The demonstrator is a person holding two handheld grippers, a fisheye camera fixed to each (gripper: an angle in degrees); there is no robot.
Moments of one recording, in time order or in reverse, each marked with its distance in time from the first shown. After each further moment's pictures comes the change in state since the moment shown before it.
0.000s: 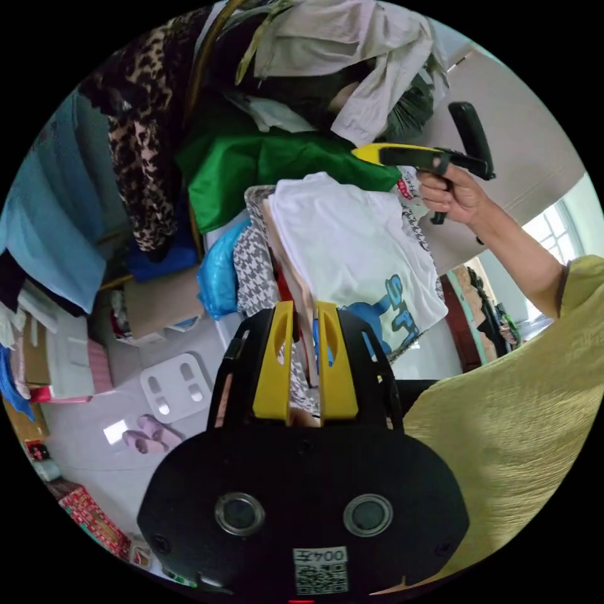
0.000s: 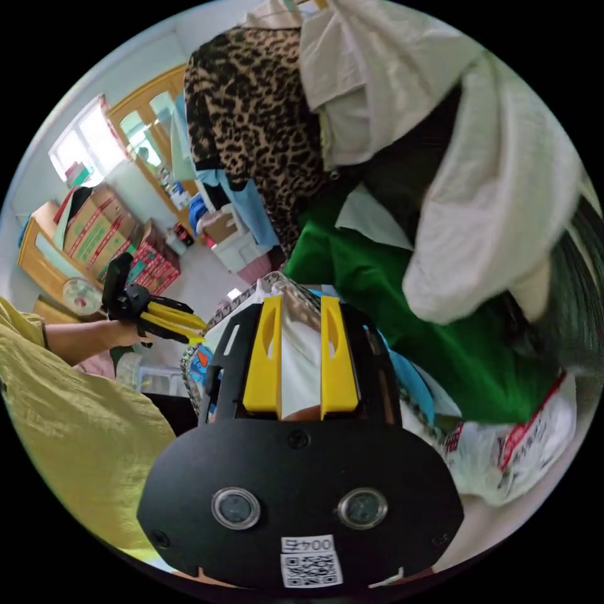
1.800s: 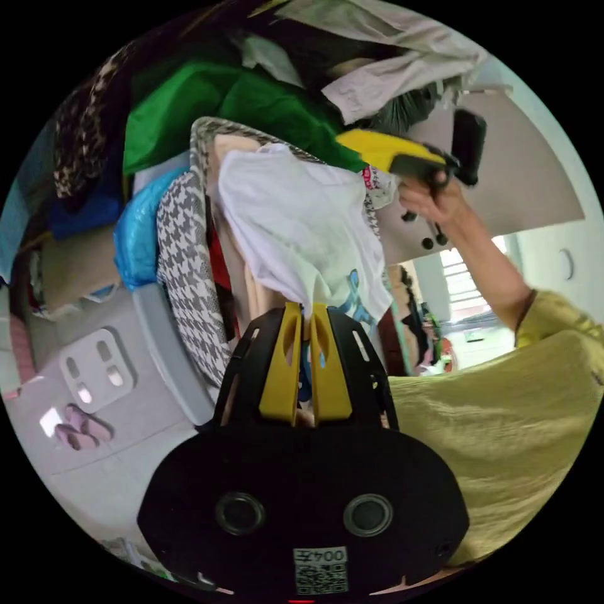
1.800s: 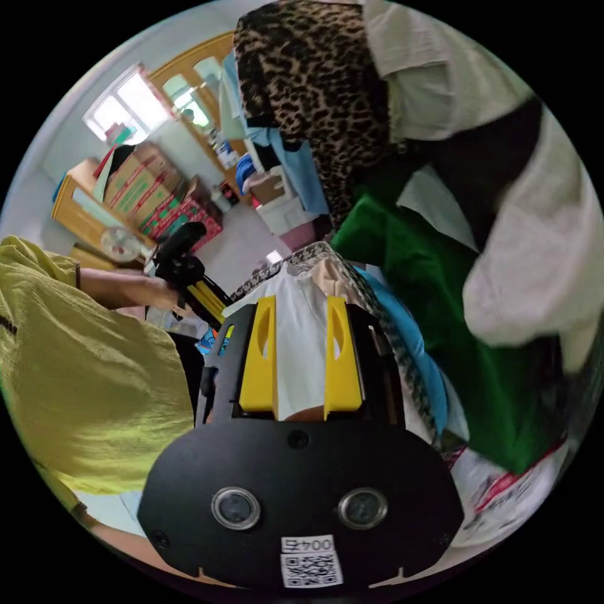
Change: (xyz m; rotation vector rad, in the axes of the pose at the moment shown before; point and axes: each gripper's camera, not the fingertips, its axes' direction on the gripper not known) left arm -0.004 -0.135 0.188 -0.123 0.390 -0.090; right arm -0.034 0.083 0.019 -0.166 -0.186 -0.188
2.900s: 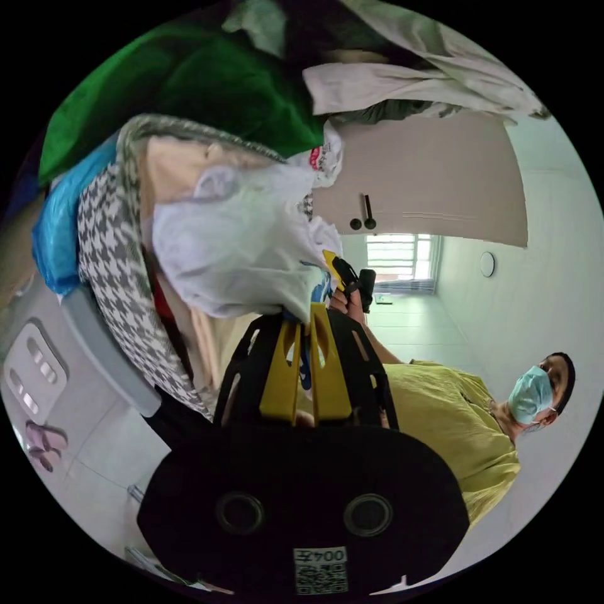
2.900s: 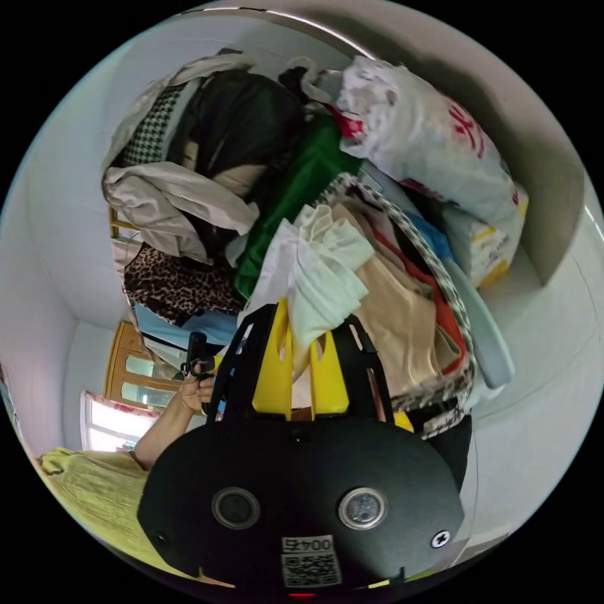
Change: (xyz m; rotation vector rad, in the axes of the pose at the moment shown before) left arm -0.064 -0.203 -0.025 -0.283 0.510 -0.061; right arm -0.110 0.549 0.102 0.832 -0.107 1.219
